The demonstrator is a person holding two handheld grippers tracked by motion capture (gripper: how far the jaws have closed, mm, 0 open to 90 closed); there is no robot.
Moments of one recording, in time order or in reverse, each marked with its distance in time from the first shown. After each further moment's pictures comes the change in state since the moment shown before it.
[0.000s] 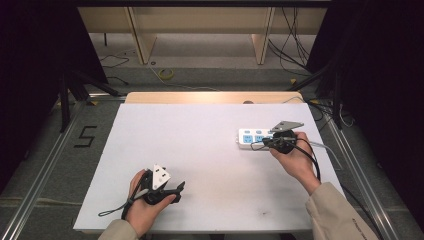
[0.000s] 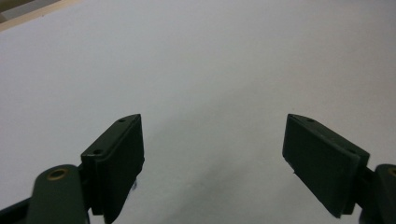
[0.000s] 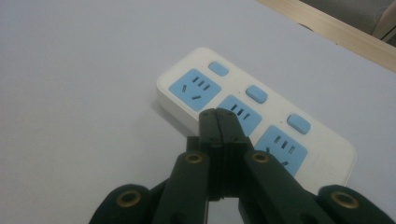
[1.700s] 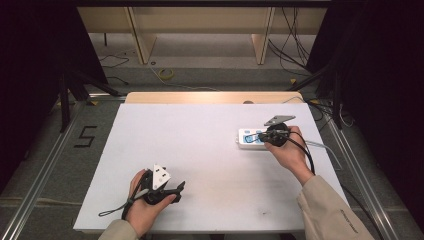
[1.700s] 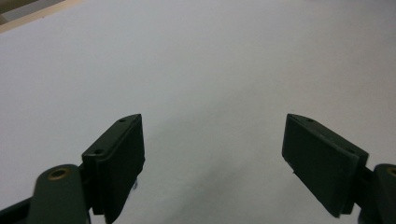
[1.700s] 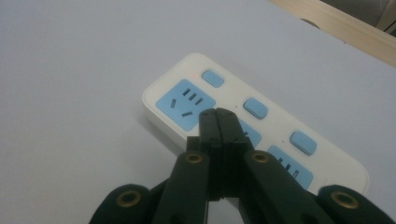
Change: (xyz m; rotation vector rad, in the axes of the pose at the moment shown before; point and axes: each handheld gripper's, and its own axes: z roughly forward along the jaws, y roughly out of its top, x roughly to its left) left arm 0.000 0.000 0.000 -0.003 0.000 0.001; right arm -0.006 0.015 0.024 0.046 0.001 0.015
